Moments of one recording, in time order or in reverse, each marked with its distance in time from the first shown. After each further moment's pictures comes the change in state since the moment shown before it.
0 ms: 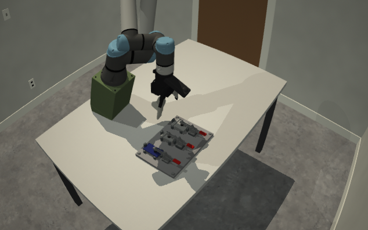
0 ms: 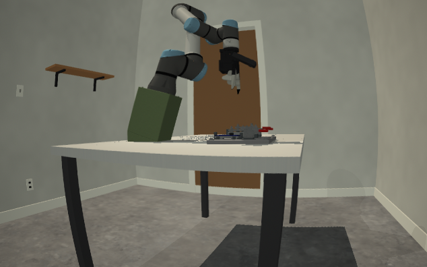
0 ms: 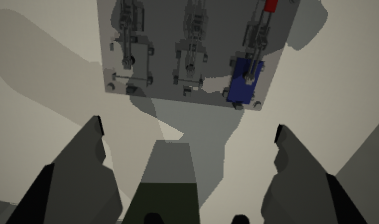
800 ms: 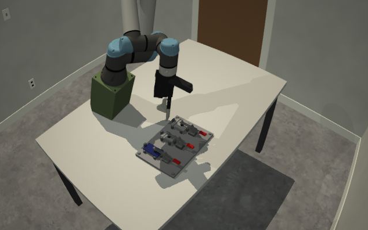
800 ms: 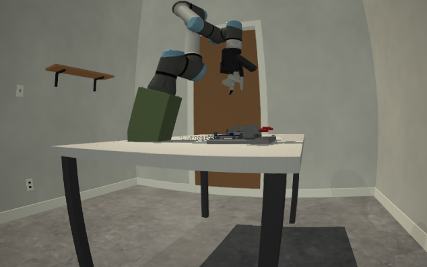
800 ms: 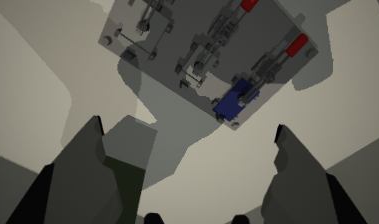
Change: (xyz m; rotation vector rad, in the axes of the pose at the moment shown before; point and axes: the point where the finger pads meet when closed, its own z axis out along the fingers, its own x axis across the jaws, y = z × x) arm -0.008 0.003 0.005 -0.061 0.000 -0.487
